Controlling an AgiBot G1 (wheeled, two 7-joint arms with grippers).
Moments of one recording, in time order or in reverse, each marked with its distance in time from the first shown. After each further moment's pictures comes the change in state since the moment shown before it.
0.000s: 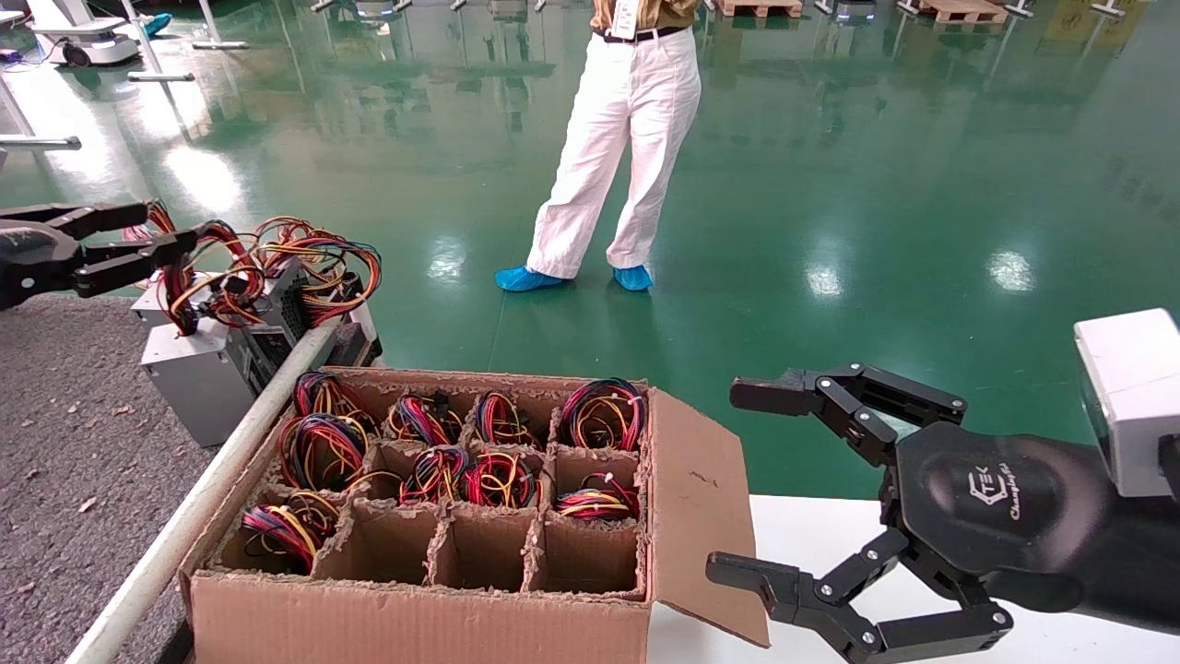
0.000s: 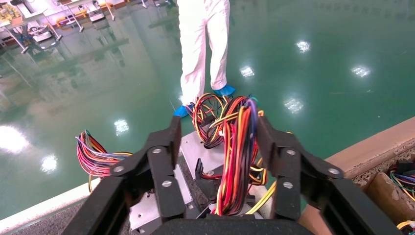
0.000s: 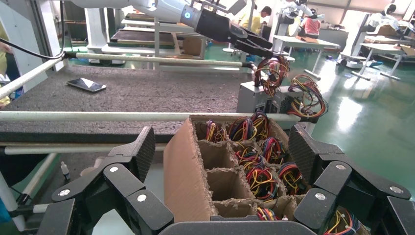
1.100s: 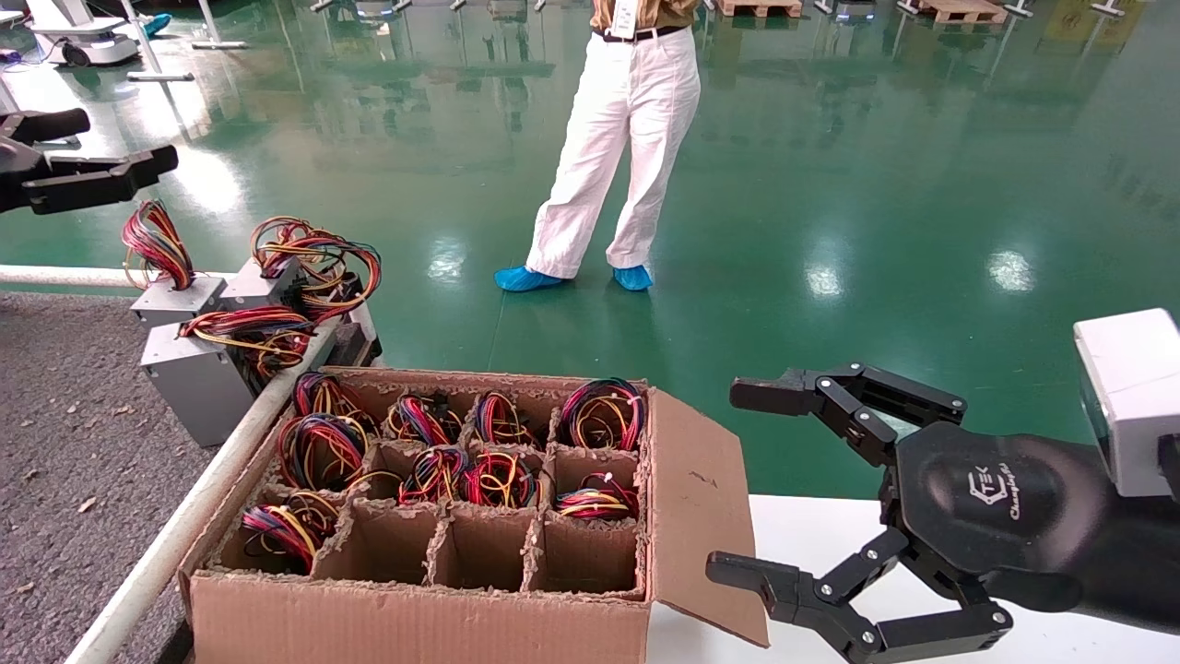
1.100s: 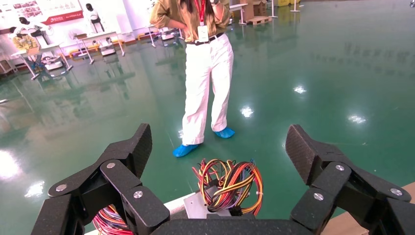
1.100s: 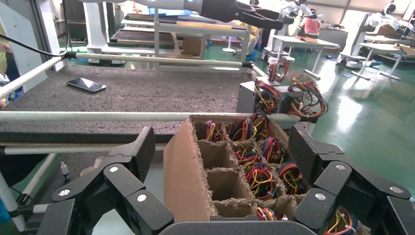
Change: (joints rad) left arm -0.021 -0.003 -0.053 -0.039 -0.087 0.015 -0.044; right arm 0.000 0.000 0.000 0.000 0.000 0.000 0.000
